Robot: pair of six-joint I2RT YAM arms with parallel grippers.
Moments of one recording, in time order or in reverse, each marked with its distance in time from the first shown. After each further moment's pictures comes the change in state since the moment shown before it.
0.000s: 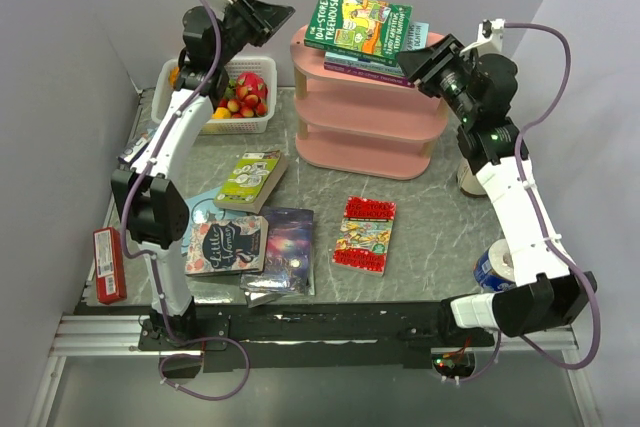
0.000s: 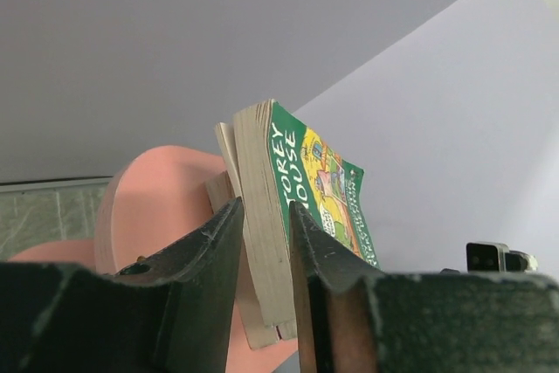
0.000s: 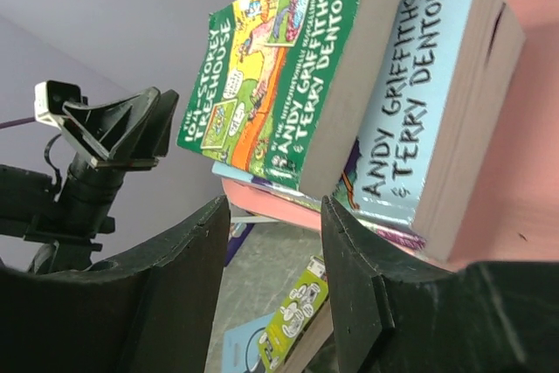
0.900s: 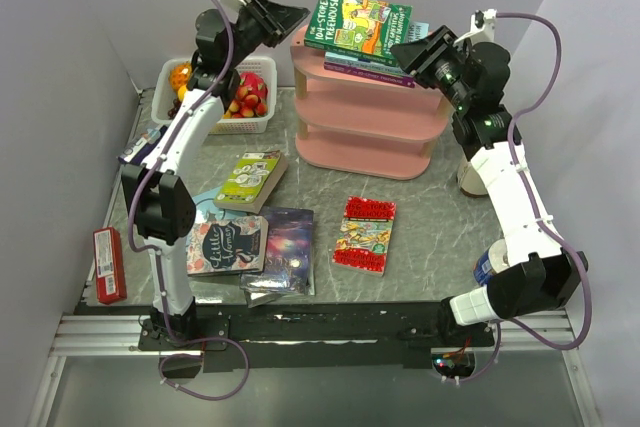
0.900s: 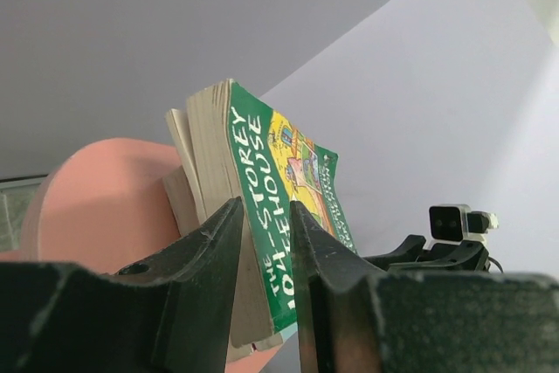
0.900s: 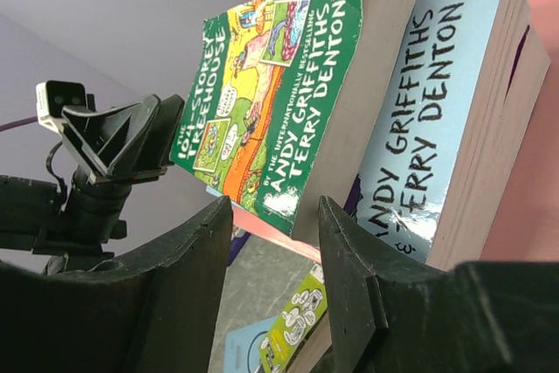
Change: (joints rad) left arm -0.041 0.053 0.027 0.087 0.043 -0.050; right arm -0.006 0.104 0.079 0.014 -0.039 0.009
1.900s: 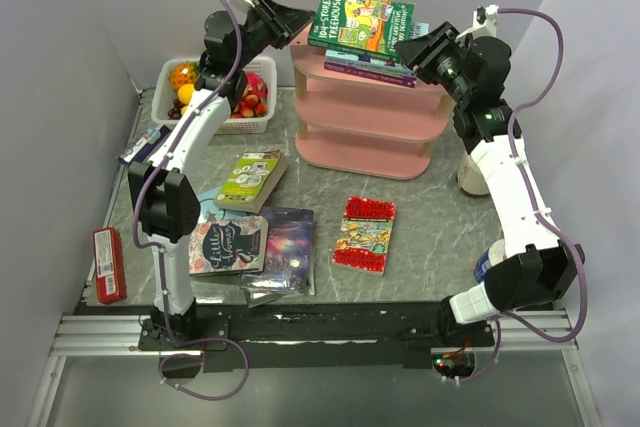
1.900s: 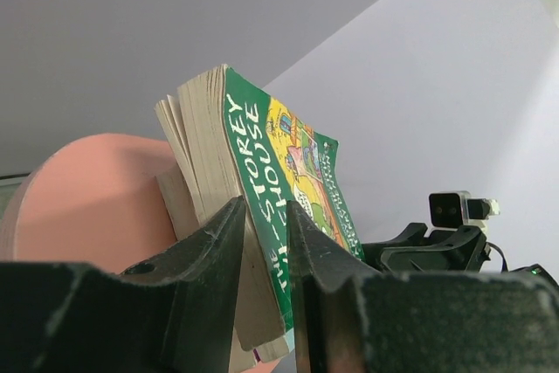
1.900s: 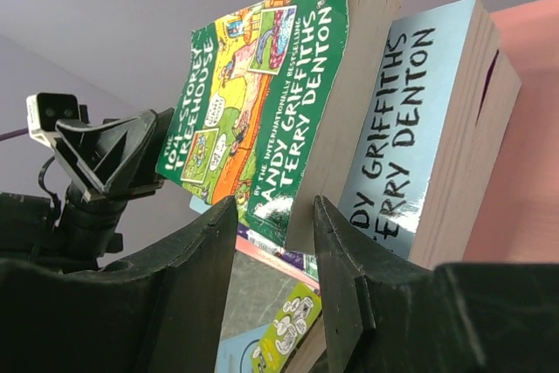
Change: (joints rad) left arm -0.029 0.033 0.024 0.008 -0.002 0.008; right arm -0.013 0.042 0.045 -0.016 -0.003 -0.004
